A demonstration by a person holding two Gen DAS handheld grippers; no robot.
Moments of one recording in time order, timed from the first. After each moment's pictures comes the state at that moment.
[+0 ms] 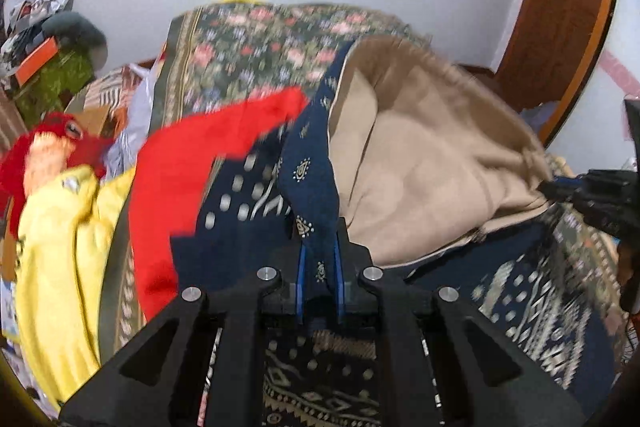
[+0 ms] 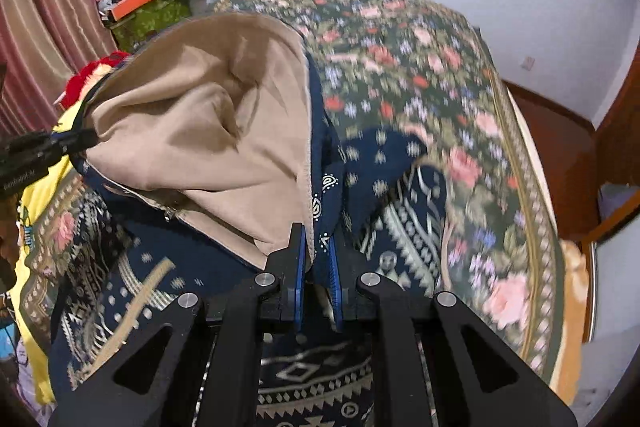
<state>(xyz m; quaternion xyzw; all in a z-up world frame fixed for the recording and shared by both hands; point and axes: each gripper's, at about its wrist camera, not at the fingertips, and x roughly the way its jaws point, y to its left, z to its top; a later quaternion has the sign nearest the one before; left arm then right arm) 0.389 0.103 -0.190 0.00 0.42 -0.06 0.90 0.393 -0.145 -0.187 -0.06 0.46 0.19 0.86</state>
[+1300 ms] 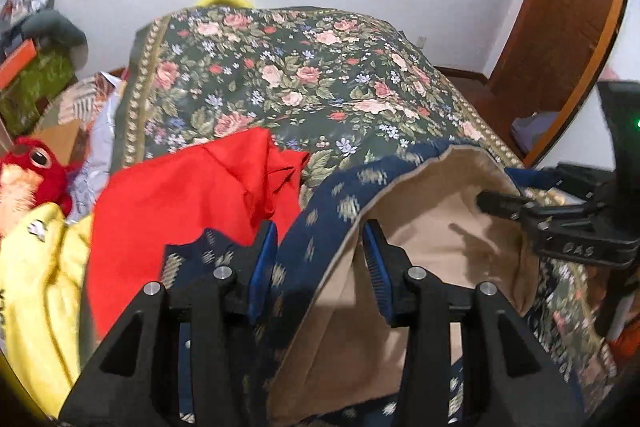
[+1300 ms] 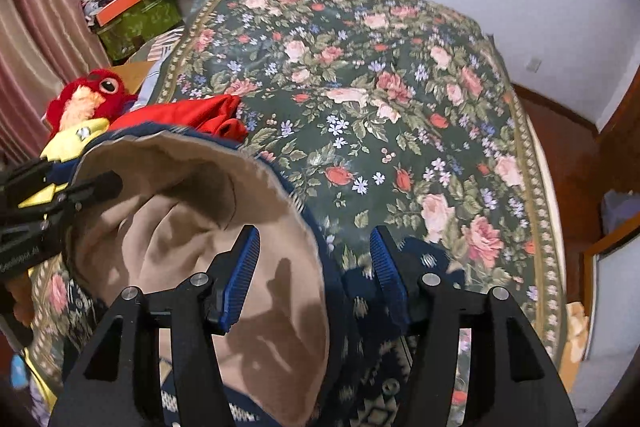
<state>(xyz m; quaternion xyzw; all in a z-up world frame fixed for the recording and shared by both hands) 0.486 0.072 -0.168 -0.02 0.43 -0.09 0.90 0.493 -0.102 -0.172 -0.04 0.48 0.20 0.85</state>
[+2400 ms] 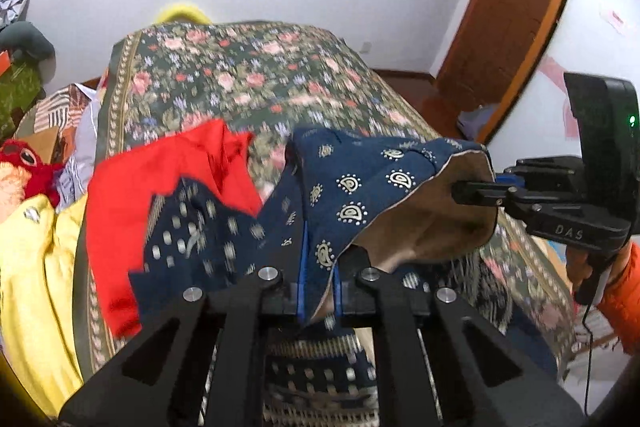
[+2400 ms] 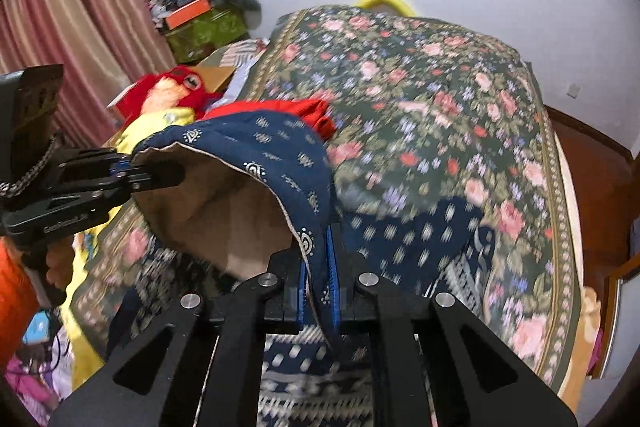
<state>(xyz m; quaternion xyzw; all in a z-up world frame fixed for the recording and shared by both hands) 0.374 0.066 -0.130 -0.02 0.41 -0.18 0.90 0.374 -0.108 -0.119 -0.05 0.44 0.30 0.84</state>
